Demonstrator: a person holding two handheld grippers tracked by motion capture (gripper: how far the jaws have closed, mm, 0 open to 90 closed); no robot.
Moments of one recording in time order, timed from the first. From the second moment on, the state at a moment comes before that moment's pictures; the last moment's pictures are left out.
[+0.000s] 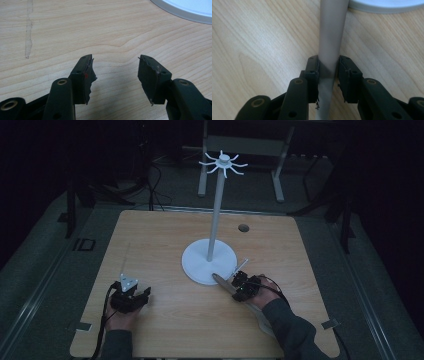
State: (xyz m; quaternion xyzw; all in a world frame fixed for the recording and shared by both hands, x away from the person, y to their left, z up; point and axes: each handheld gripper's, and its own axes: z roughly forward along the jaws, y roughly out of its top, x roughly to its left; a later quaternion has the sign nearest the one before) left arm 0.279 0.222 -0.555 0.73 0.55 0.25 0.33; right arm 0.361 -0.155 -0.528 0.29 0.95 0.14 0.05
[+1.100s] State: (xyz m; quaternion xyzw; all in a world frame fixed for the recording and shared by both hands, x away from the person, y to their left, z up) left arm 0.279 0.223 -0.555 0.73 0.55 0.26 0.33; right arm 0.347 -0.165 -0.514 0.31 0.93 0.18 0.09
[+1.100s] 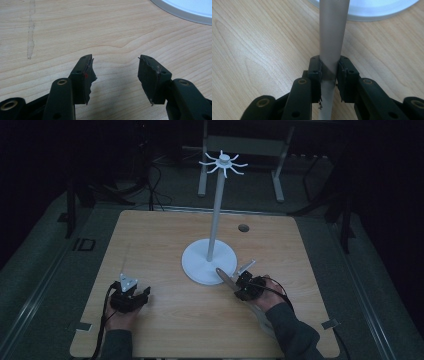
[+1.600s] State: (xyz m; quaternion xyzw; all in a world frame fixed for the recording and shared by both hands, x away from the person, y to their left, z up) left arm 0.279 0.223 -0.555 0.73 0.55 0.26 0.33; right arm 0.340 -0.179 -0.490 0.31 0.91 0.26 0.12
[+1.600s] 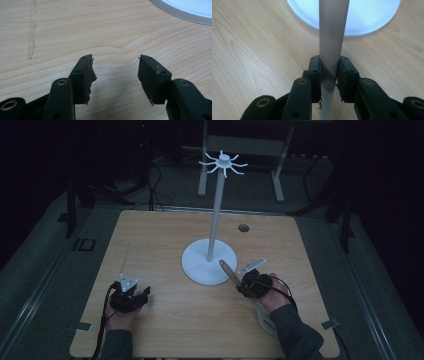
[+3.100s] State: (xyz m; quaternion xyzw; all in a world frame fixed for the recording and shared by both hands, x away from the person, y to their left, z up) left arm 0.278 0.224 -0.554 0.72 0.55 0.27 0.33; right arm 0.330 -0.200 -0.427 0.34 0.79 0.47 0.22
